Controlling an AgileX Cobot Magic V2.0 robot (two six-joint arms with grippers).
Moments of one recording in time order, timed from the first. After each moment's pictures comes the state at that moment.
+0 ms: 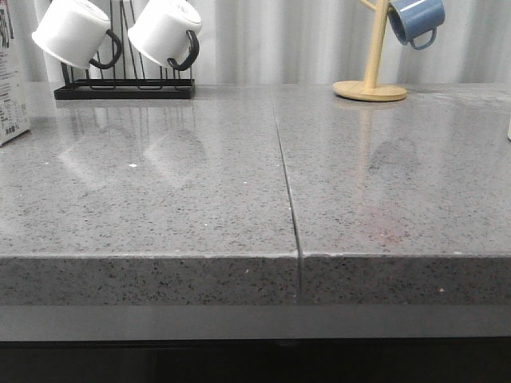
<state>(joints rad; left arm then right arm) -0.06 0.00 0.00 0.01 0.21 0.08 -0.13 0.85 -0.36 0.00 -0.26 0.02</state>
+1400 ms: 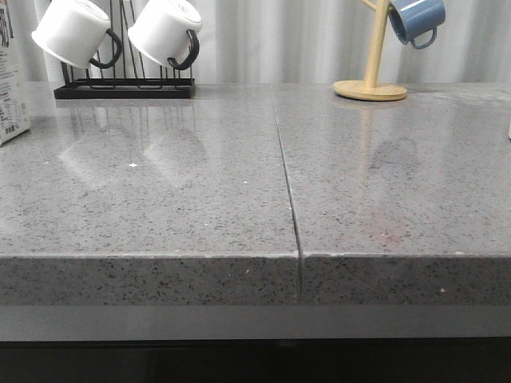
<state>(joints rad) -0.06 0.00 0.00 0.01 0.21 0.08 -0.32 1.71 -0.60 0.00 -0.90 0.01</state>
